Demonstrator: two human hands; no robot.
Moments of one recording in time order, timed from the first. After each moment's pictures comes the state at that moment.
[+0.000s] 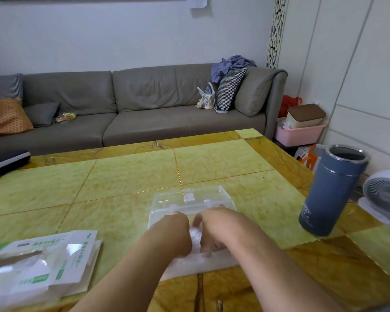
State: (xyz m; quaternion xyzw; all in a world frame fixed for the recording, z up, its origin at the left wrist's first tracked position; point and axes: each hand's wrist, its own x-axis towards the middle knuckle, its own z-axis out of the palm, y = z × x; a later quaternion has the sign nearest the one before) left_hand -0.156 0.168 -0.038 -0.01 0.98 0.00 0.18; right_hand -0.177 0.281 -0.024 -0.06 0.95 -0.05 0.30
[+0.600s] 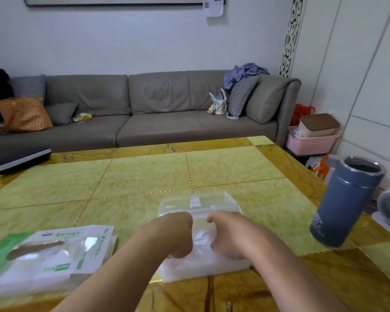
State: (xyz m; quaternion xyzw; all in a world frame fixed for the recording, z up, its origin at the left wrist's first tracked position) left_hand -0.140 0.143 -0.009 0.00 0.98 0.02 0.22; right_hand -0.152 0.289 -0.024 -0.07 0.96 -0.16 0.22
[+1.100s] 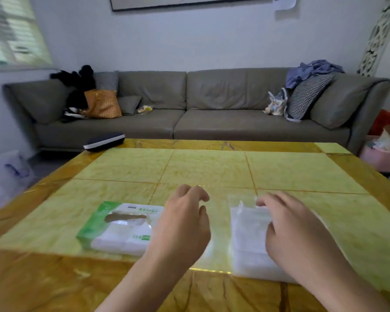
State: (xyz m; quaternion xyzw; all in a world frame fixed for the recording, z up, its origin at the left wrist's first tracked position) left_hand -0.068 0.043 -0.009 -0.06 0.94 0.28 -0.20; right_hand -0.111 0.241 -0.017 -0.20 0.95 -0.16 -0.15
